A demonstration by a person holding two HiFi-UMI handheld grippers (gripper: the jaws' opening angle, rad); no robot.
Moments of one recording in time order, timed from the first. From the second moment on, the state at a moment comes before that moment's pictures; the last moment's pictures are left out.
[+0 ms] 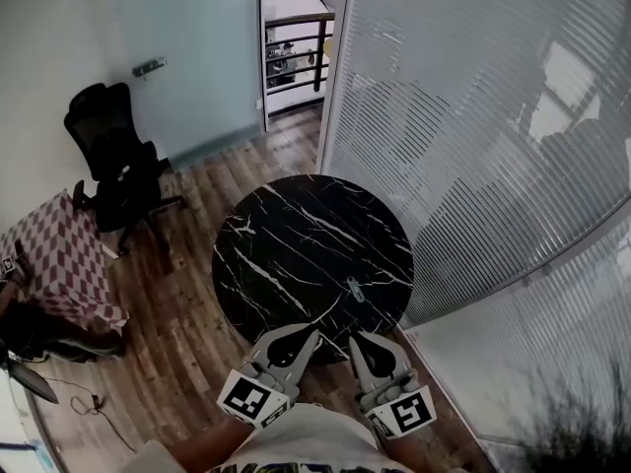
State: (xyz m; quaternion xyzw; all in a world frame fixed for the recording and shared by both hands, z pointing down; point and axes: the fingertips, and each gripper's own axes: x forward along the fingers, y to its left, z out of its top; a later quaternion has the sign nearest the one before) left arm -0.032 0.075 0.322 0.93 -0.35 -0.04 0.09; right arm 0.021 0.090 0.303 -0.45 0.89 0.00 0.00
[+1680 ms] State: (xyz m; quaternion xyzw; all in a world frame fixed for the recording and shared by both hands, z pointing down) left arm -0.021 -0.027 0.356 0.93 -0.33 -0.02 0.14; right arm 0.041 -0.011 0.332 -0.48 0.88 -0.03 -0.03
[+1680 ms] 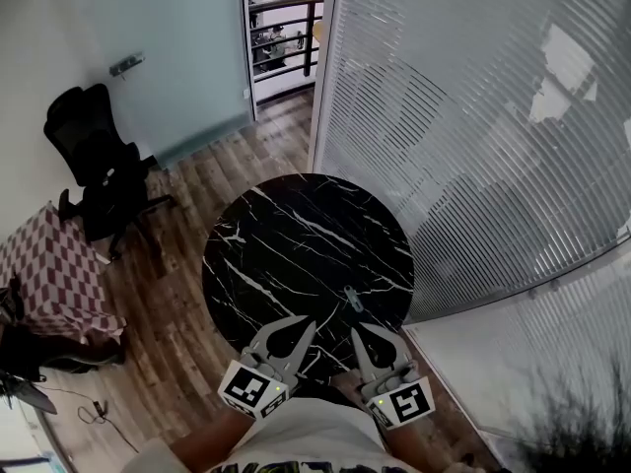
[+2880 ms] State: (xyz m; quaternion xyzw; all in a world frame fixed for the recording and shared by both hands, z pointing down) left arm 0.011 -0.056 0.483 0.93 -0.31 0.08 0.18; right arm 0.083 -0.041 0.475 -0.49 0.85 -0.10 -0.12
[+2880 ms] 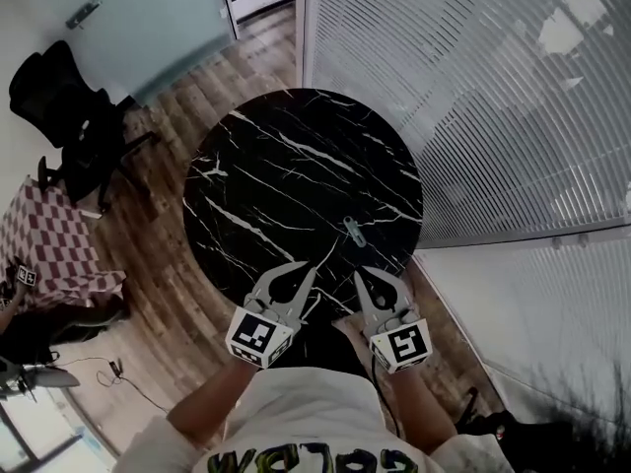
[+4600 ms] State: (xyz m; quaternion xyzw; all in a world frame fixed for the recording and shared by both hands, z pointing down) left arm 0.072 -0.125 0.729 0.90 -0.29 0.20 0.26; right arm 0.169 -0.120 0.787 -0.47 0.79 -0.25 -0.31
